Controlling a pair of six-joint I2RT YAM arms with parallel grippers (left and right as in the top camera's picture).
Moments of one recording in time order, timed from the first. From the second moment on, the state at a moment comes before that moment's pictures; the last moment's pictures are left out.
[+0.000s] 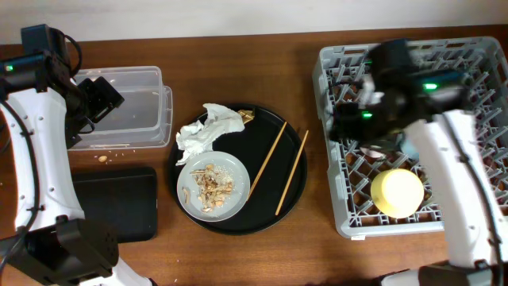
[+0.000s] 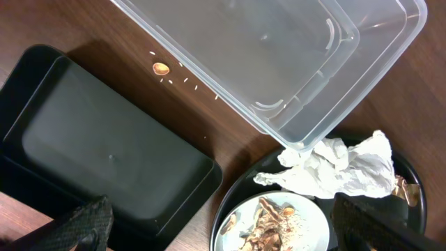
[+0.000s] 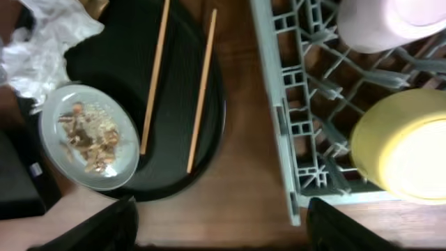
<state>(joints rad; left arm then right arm) 0.22 1.84 1.99 -1.48 -0.02 -0.52 0.20 1.60 1.77 -1.51 -0.14 0.47</state>
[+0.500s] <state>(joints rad) 0.22 1.84 1.99 -1.48 -0.02 -0.52 0.50 2.04 1.77 -1.36 0.03 0.84</state>
